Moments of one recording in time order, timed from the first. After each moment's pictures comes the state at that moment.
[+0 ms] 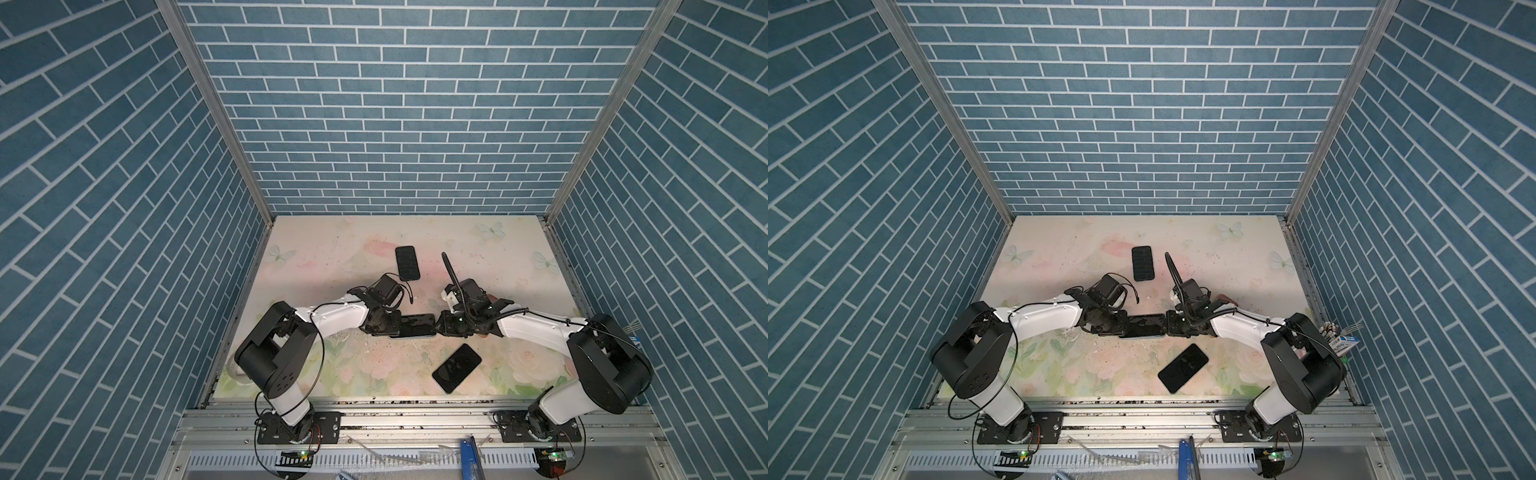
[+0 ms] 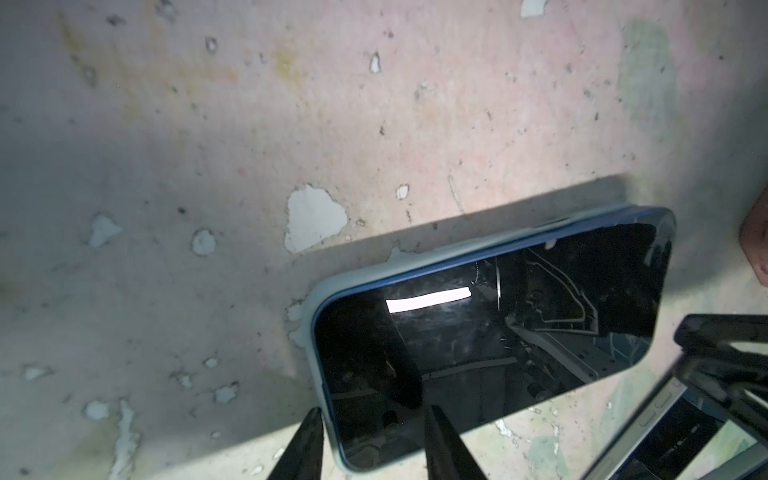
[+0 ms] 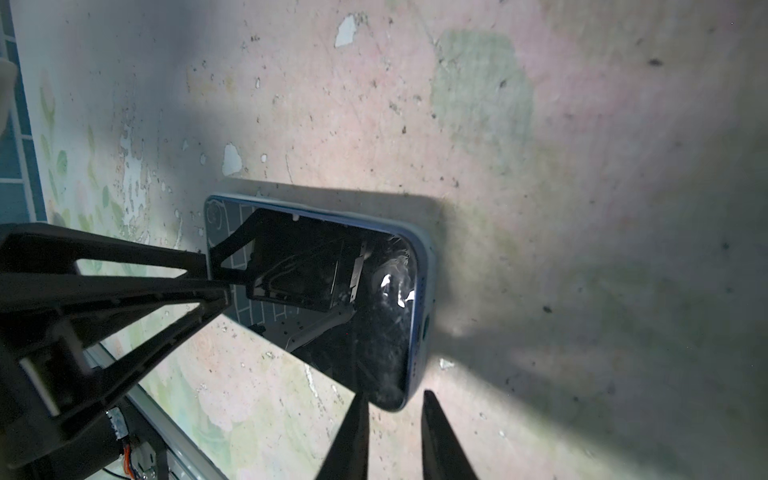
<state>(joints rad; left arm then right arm) -0.68 1.67 0.95 -0.50 0.16 -0.62 0.69 1.53 0.76 -0.28 -0.32 0.60</state>
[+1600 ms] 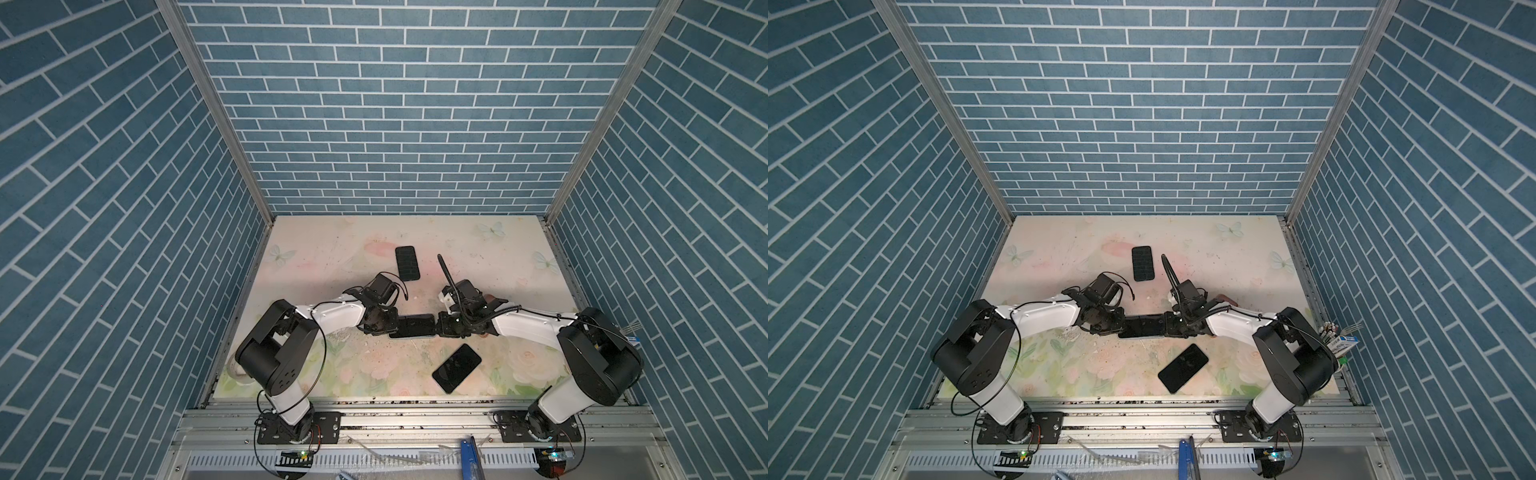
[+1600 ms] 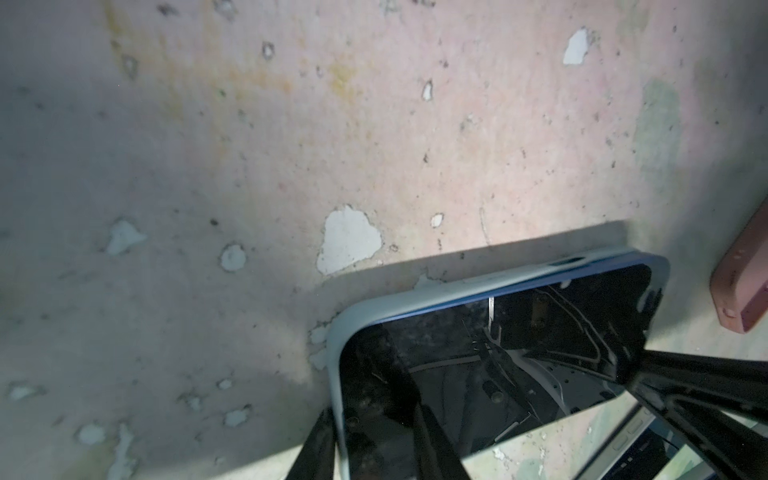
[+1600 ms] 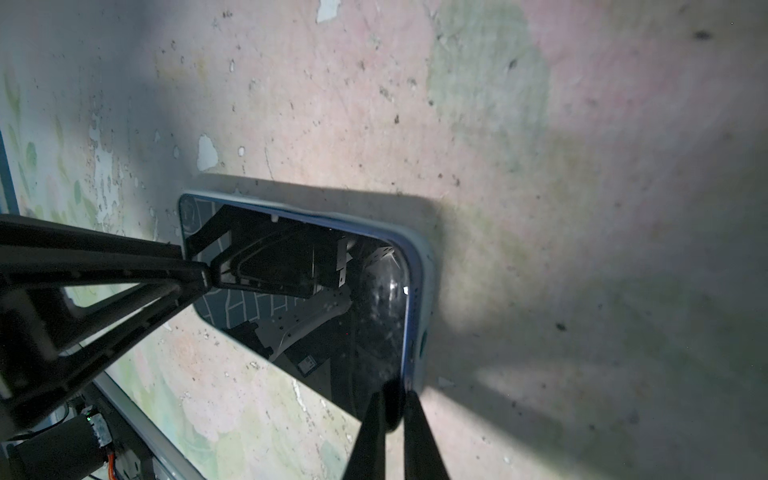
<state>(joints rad) -0.65 1.69 0.91 -0.41 0.22 -0.70 0.71 1.60 0.78 -0.26 -0.31 0.60</state>
